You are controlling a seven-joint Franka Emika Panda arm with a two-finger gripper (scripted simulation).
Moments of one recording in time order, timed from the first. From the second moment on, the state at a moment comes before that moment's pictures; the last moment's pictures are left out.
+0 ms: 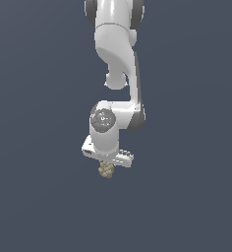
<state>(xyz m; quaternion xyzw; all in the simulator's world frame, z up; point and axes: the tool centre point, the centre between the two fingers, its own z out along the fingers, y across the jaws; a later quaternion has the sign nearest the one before) 0.075 -0.035 0.064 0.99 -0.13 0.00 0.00</state>
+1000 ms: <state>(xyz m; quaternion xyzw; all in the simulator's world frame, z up) 0.027 -0.083 0.134 0.99 -0.13 0.00 0.00</state>
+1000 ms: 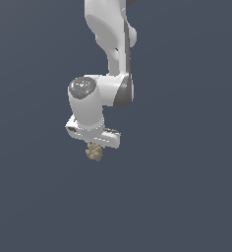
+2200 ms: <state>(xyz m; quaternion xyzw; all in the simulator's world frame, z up) -0.091 -0.212 0.318 0.99 -0.13 0.00 0.00</state>
